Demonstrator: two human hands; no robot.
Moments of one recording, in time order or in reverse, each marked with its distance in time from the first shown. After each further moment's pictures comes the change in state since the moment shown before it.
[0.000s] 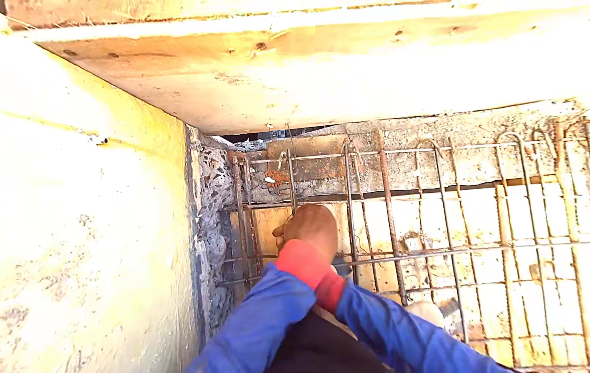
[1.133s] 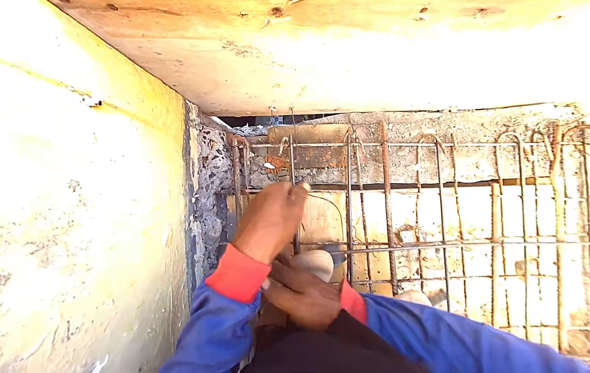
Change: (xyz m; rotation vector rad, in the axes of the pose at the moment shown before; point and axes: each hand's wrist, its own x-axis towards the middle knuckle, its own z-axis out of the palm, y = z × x) left_hand -0.019 -0.078 -0.005 -0.562 0.355 0.163; right_hand -0.027 0.009 0.033 0.511 -0.022 -0.191
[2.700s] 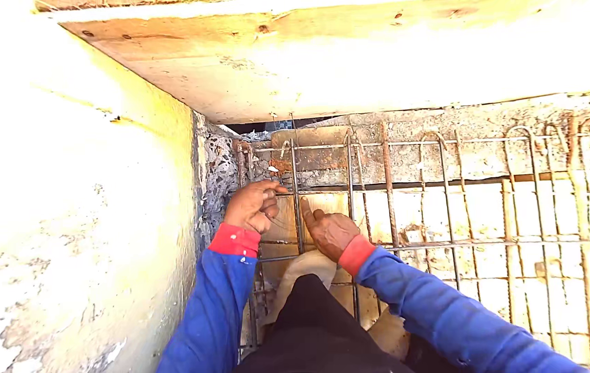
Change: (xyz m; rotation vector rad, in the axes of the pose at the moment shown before) left_hand 0.047 -0.038 0.004 -1.284 0.006 -0.461; right_hand 0.044 0.020 -0.085 -1.251 0.246 0.036
